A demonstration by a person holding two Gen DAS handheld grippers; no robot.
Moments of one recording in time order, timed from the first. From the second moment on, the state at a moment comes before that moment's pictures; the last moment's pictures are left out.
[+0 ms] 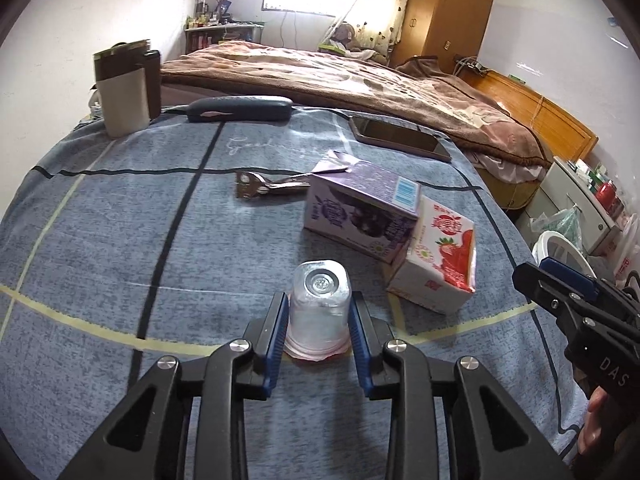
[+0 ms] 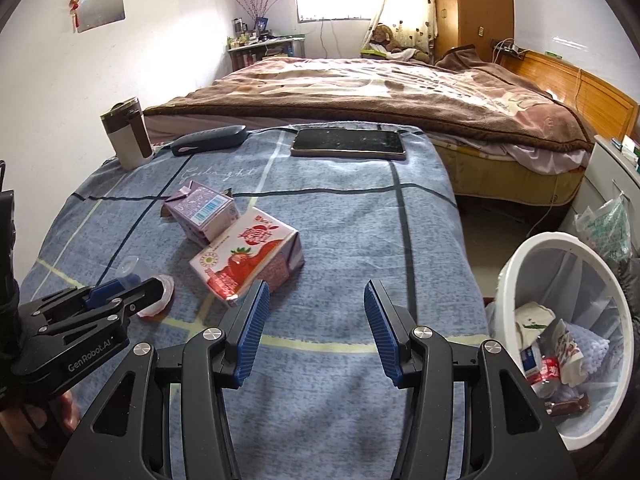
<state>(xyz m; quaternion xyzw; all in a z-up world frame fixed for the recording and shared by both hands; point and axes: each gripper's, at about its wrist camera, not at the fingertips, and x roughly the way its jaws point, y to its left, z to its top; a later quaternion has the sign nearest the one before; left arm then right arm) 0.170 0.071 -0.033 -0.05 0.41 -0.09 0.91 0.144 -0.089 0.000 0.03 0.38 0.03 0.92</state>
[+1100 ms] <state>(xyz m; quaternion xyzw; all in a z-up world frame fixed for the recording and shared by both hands) 0.162 0.112 -0.036 -0.04 0.40 -0.06 0.91 0.196 -0.045 -0.017 0.08 0.42 0.03 0.90</state>
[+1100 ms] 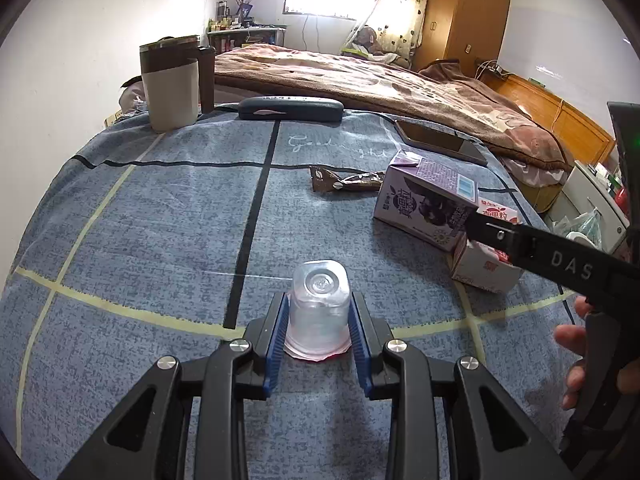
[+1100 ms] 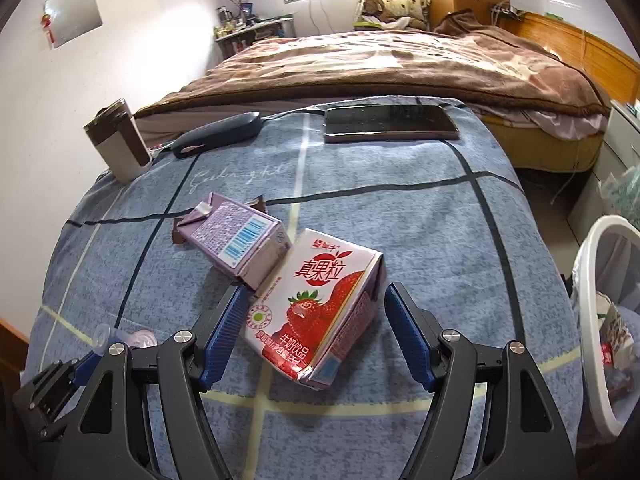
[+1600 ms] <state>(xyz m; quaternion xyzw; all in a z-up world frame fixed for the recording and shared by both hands) 0.164 0.115 -0.038 -0.04 0.40 -0.06 0.91 0.183 -0.056 -0.009 0.09 0.40 0.03 0.91</state>
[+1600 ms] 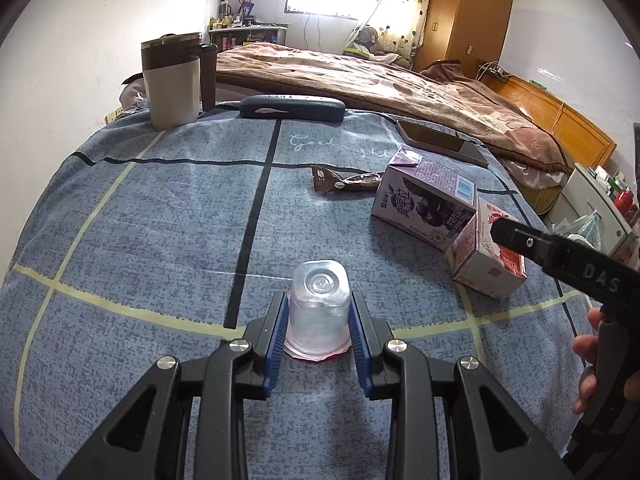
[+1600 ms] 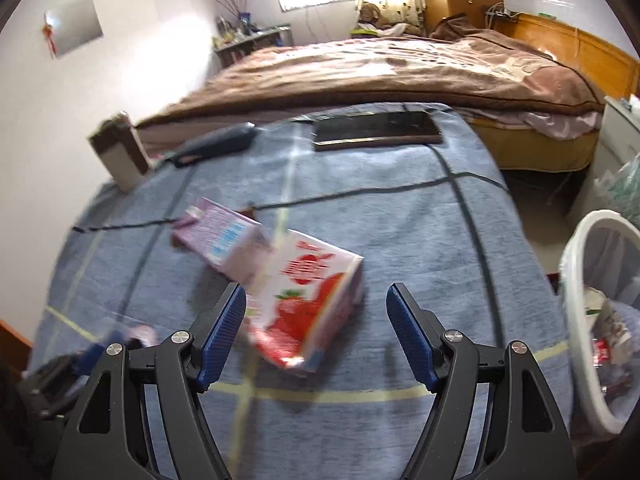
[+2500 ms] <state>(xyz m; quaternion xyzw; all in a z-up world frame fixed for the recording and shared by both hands) 0.171 0.114 -0.037 -0.05 0.41 -0.06 0.91 0.186 -0.067 -0.024 0.05 0.41 -0.03 0.91</state>
